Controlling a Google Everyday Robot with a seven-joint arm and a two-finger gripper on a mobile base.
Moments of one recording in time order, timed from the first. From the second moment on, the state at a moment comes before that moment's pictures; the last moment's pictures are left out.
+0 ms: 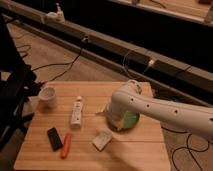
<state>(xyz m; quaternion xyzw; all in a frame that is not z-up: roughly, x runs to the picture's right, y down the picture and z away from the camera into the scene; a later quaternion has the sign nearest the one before) 0.011 0.168 0.744 -0.19 -0.27 -0.43 0.84</state>
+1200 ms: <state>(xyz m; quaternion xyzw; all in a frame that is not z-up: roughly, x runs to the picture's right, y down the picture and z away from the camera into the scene) -0.164 0.251 0.729 -0.20 -0.36 -0.53 0.74</state>
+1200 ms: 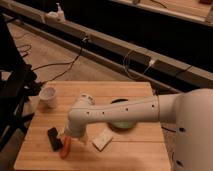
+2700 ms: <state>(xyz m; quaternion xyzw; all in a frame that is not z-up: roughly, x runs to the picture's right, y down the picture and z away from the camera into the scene) -0.199 0.280 0.786 -0.24 -0.42 -0.45 0.76</state>
